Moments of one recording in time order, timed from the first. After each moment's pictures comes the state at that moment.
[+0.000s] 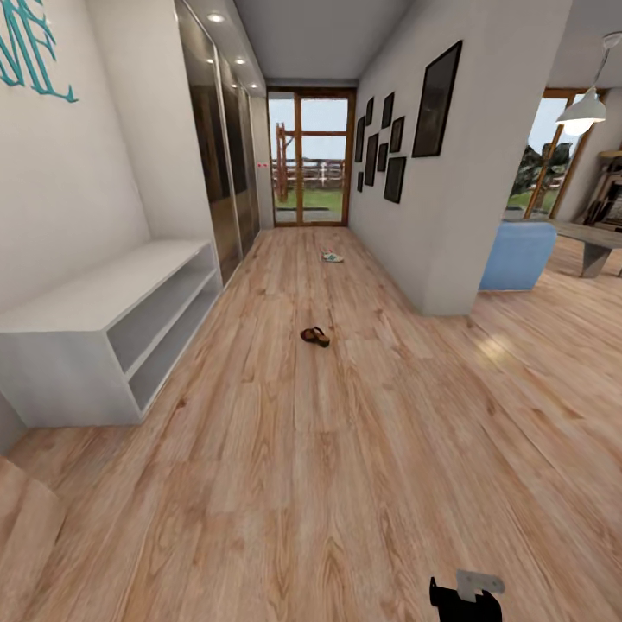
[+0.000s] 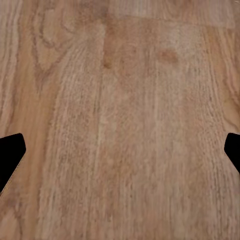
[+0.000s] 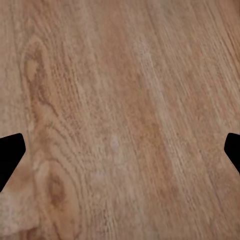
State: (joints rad) left arm -0.14 0.16 0.17 -0.38 0.13 -0.34 -0.29; right arm -0.47 -0.04 -0.05 -0.03 0.00 -0.40 -0.22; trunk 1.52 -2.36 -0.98
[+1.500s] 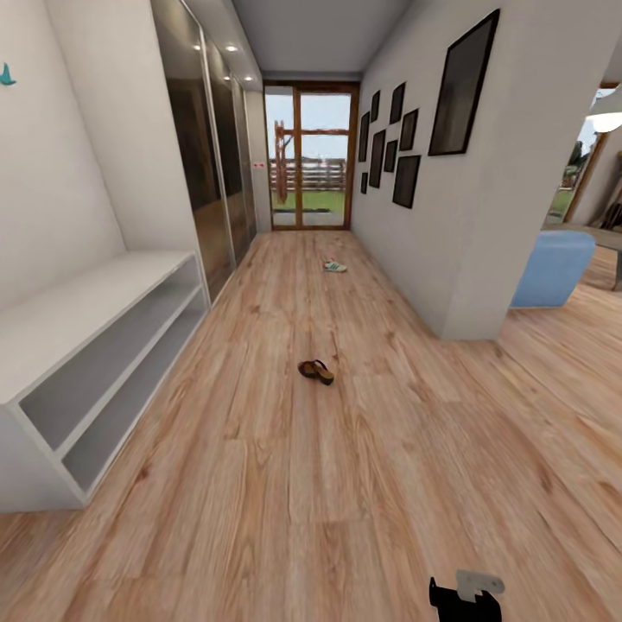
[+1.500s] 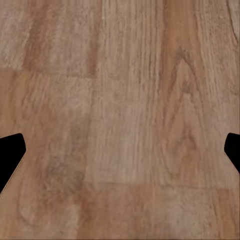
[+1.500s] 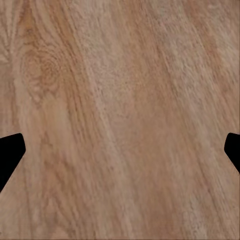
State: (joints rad) left arm -0.13 0.16 0.17 -0.38 0.13 -0.34 -0.29; right arm -0.47 -0.04 -0.05 -0.03 0.00 -0.40 -0.22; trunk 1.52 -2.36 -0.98
